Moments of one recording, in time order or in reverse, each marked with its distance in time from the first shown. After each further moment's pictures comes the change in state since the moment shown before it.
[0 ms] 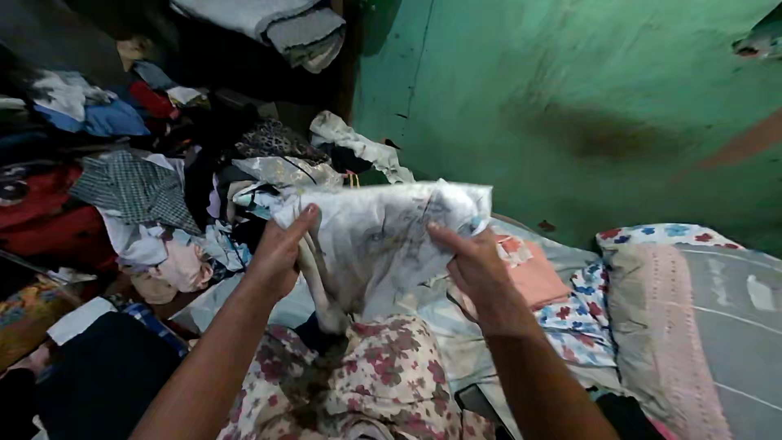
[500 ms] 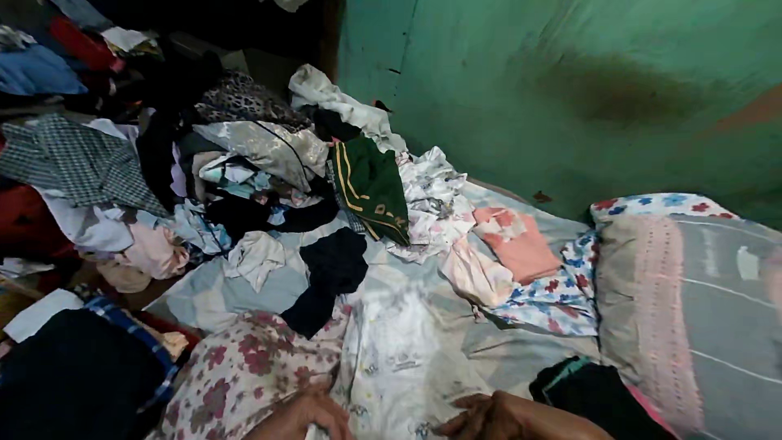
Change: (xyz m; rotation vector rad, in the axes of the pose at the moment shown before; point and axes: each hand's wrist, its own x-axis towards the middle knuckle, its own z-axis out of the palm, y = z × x) left_hand -0.122 -0.197 -0.072 0.318 -1.051 0.075; right_hand -0.134 0.024 -0.138 -0.335 -1.234 0.331
